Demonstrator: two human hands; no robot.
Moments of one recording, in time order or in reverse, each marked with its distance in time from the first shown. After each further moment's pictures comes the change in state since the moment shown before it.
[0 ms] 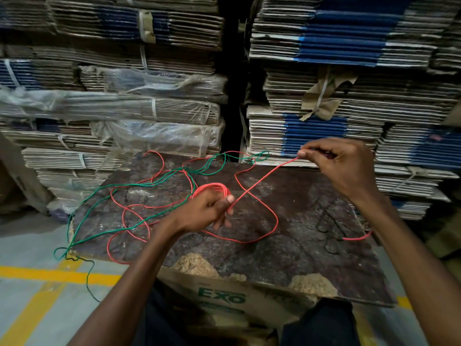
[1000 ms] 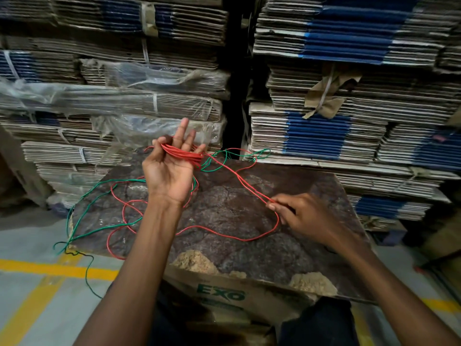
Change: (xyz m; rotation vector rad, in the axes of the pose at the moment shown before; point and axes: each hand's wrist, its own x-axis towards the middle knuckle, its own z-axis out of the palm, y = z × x) left_hand 0.017 0.021 -0.052 -1.539 0.569 0.388; right_hand -0.076 -0.002 0.053 -0.018 -0.576 -0.017
